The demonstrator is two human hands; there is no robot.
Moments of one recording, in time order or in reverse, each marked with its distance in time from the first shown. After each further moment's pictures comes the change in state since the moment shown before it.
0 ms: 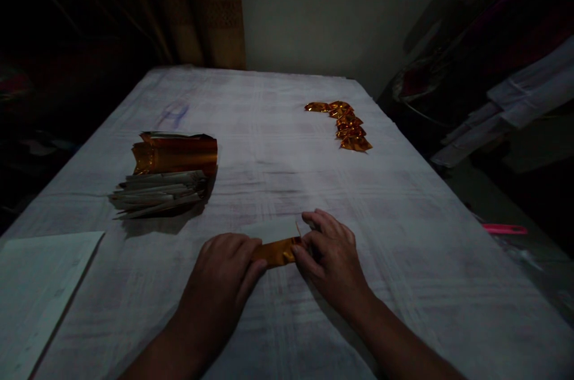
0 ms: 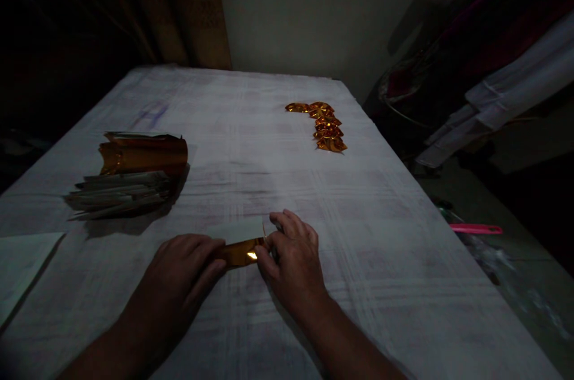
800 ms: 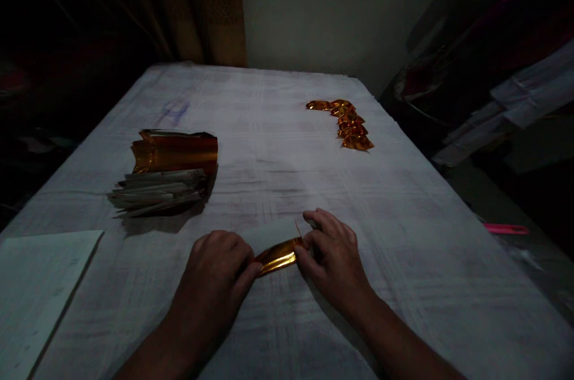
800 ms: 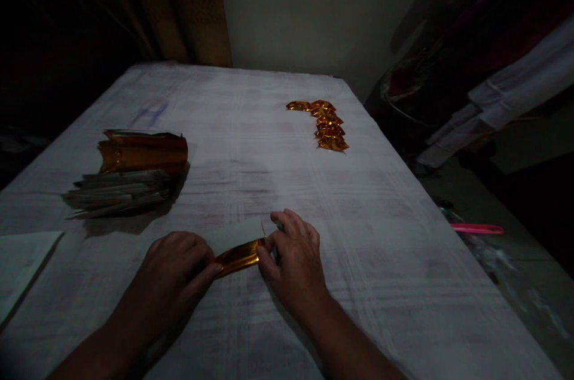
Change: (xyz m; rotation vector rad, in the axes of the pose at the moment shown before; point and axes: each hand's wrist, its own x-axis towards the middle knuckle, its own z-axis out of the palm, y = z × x) left_hand 0.002 -0.002 -0.008 -0.022 -0.158 -0.136; right_hand 0.000 -0.001 -0.002 -0.012 -0.012 -0.014
